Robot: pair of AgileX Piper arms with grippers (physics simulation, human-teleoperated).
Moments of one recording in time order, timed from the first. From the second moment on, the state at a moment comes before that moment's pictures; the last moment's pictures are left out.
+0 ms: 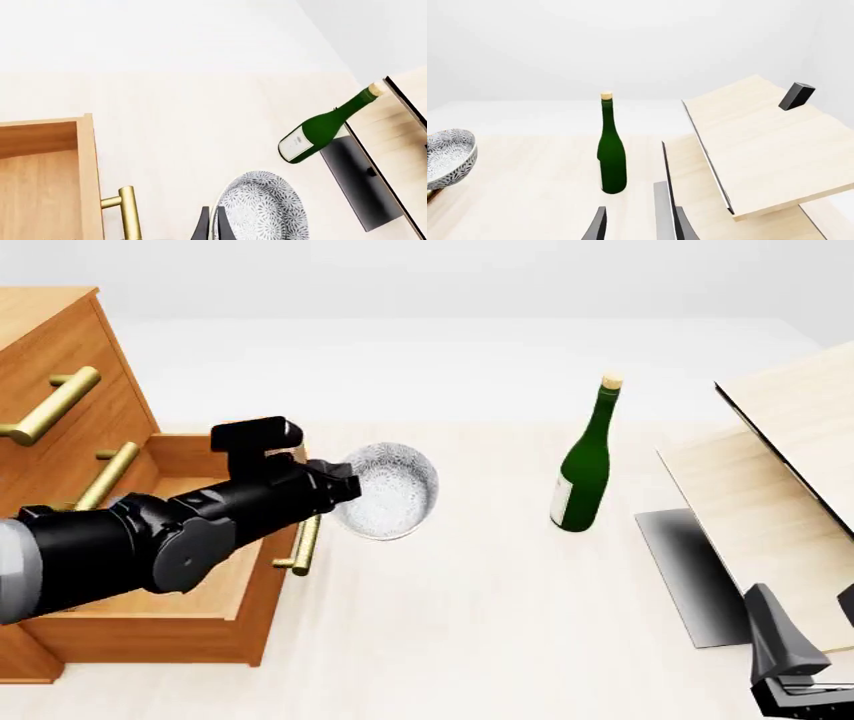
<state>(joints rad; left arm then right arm) -0.50 1.45 -0.74 -0.21 -0.40 0.00 0.02 0.00 -0.01 0.01</state>
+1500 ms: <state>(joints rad) 0.05 1.10 -0.53 -0.13 -0.39 0.00 0.03 0.00 -0.01 0.01</state>
